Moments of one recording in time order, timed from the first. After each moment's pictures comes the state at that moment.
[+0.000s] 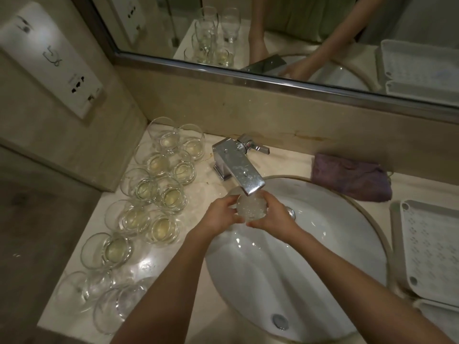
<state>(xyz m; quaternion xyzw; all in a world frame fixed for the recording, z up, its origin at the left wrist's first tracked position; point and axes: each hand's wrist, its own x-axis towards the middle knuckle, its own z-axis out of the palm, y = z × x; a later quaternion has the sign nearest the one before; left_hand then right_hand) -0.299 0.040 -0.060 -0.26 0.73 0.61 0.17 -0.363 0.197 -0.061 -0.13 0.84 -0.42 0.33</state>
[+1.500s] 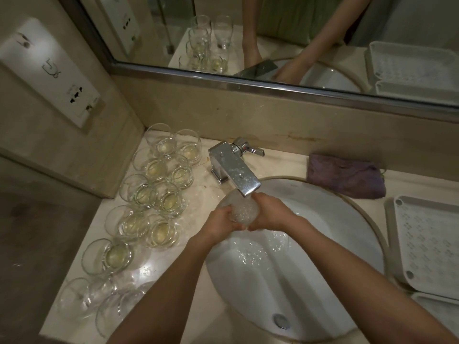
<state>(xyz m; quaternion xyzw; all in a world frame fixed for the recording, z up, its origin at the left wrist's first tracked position) -0.290 0.047 -0.059 -0.25 0.80 0.51 0.19 -0.381 0.187 -0.042 -0.26 0.88 -0.20 0.36</state>
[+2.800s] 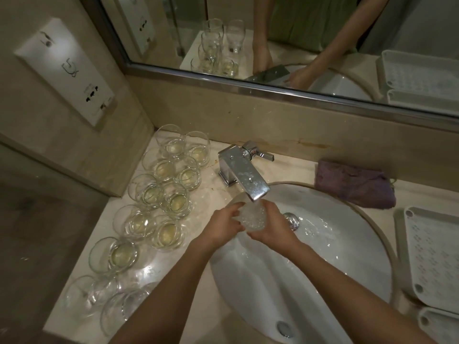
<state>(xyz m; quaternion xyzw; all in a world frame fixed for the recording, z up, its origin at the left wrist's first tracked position) -0.287 0.039 -0.054 -0.23 0.80 0.52 0.18 -0.345 0.191 -0.053 -0.17 0.85 -0.40 0.29</state>
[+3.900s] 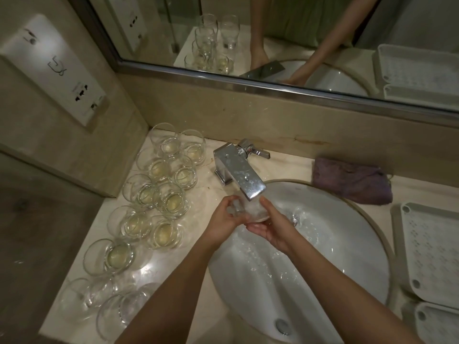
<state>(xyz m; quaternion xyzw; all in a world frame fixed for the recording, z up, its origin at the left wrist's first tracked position) -0.290 0.052 -0.063 -0.29 0.64 0.71 0.08 -0.355 0.191 -0.059 0.23 0.52 -0.68 0.46</state>
